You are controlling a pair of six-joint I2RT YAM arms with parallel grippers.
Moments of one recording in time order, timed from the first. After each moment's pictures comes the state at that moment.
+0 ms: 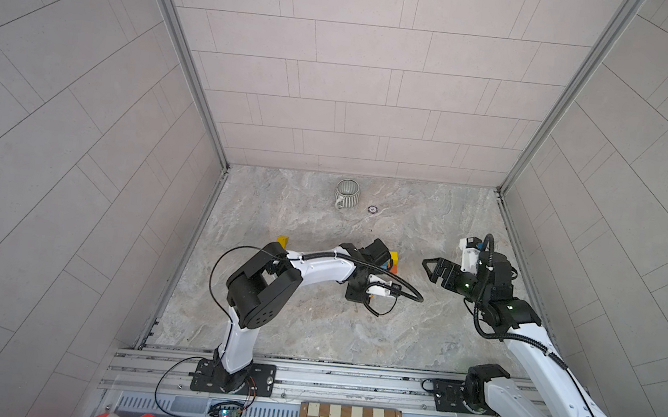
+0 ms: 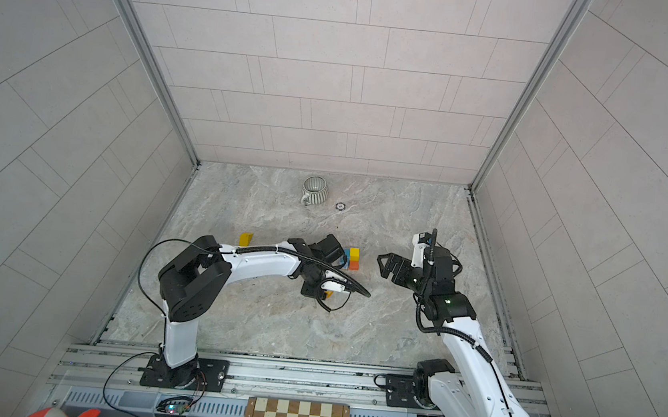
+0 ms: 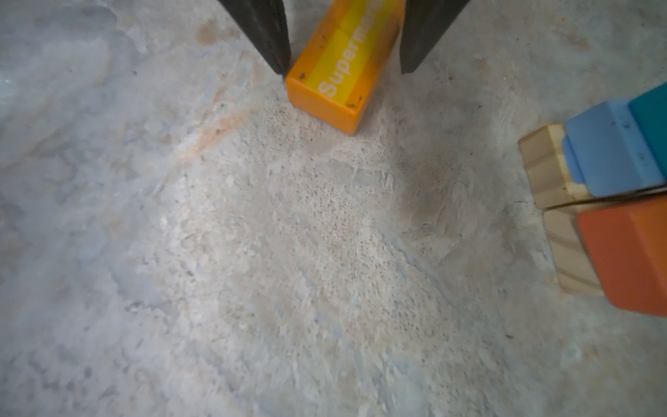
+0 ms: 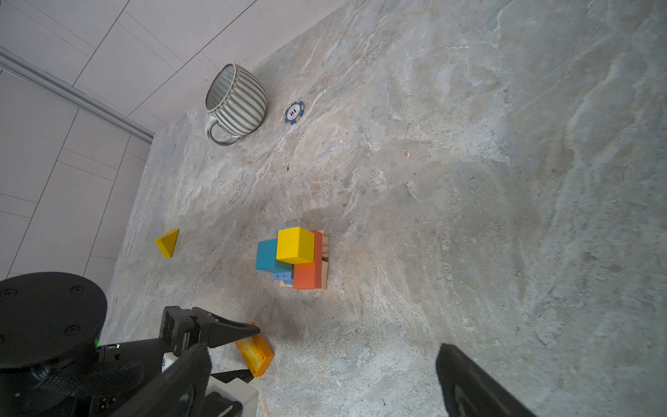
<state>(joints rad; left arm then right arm) -0.88 1.94 1.28 -0.65 0.09 0.87 0.12 0.86 0.58 -0.35 -0.29 0.50</state>
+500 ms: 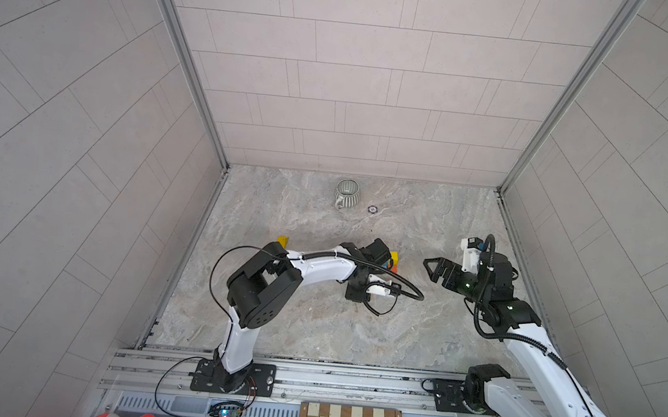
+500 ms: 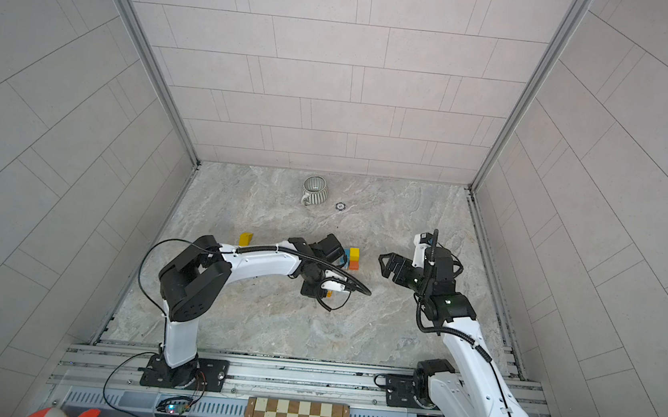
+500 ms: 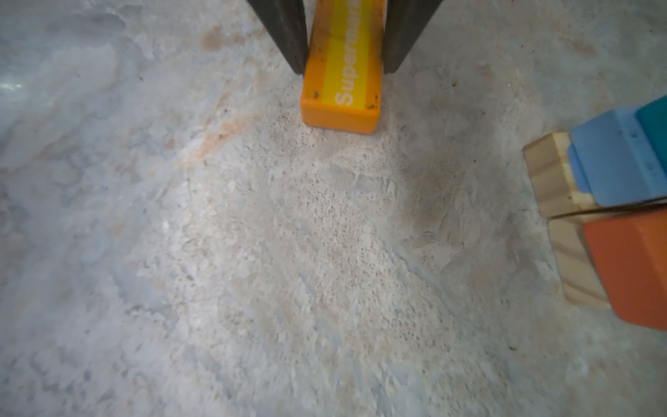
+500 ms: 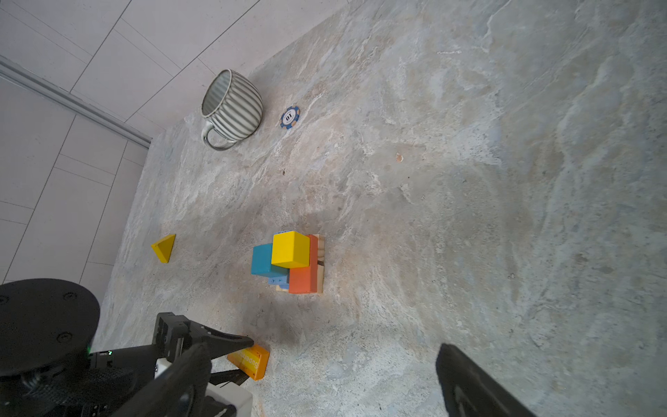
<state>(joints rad) -0.88 1.94 1.30 -0.68 0.08 0.84 0.10 0.86 0.57 -0.34 -0.29 0.50</state>
